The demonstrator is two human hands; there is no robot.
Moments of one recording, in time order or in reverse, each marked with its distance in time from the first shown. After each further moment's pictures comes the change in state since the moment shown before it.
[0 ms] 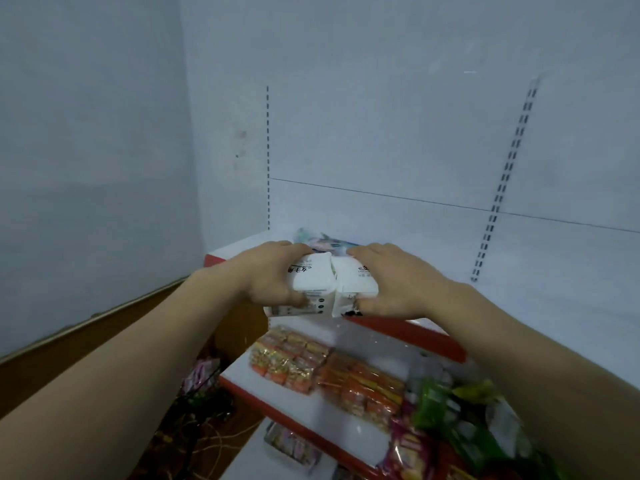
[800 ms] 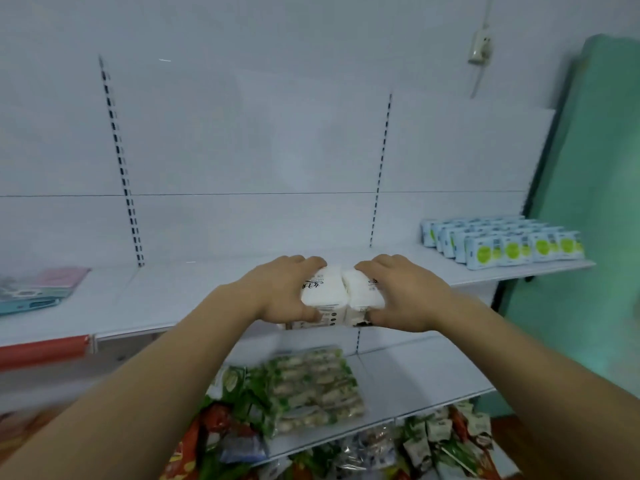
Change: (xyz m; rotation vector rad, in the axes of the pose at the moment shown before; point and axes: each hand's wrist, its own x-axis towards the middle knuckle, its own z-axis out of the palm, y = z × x) left_hand 0.072 0.552 0.100 -0.156 -0.075 0.833; right_hand -0.525 0.203 -0.125 -0.259 -0.059 0.809
